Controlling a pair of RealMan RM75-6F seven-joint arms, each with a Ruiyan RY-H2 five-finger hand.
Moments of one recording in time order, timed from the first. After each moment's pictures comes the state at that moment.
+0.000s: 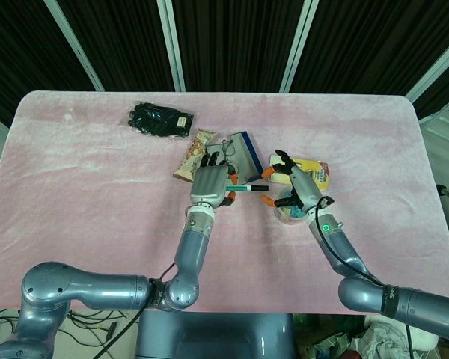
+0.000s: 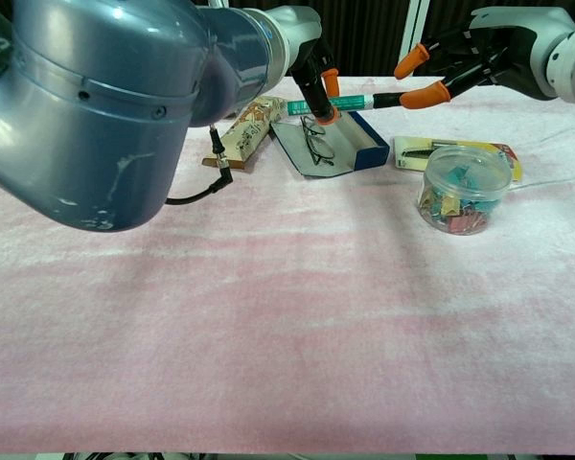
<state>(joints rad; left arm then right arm) -1.28 -1.88 -0.59 -1.47 0.30 1.27 0.86 0.80 -1.32 0.34 -1.69 -0.74 0.84 0.18</state>
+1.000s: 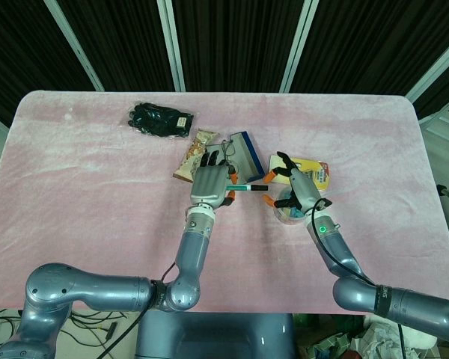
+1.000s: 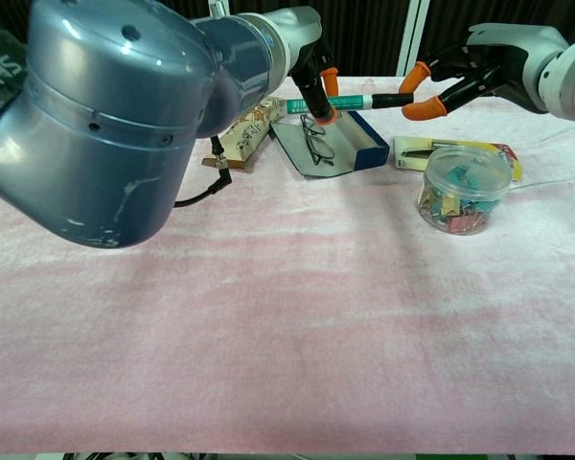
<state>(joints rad) -1.28 -1.89 -0.57 -1.45 0.33 1.29 0.85 0.80 -1.37 0.34 -1.65 -0.71 0.86 0.12</state>
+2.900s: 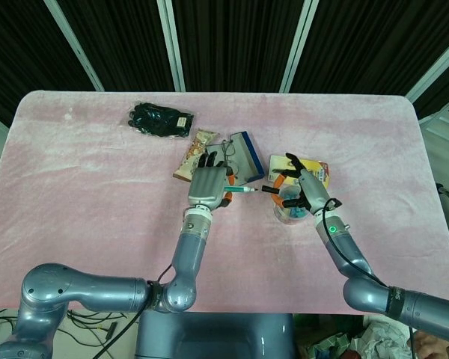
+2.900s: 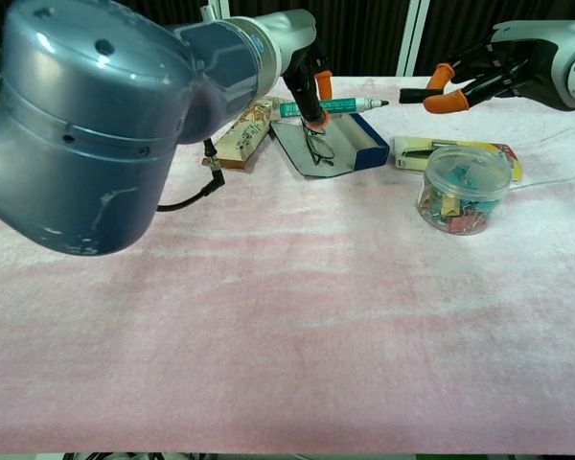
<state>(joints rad) -1.24 -1.87 -0.54 -1.49 0.36 1.29 0.86 0.75 -1.29 0.36 -1.69 -0.69 0.82 0.14</state>
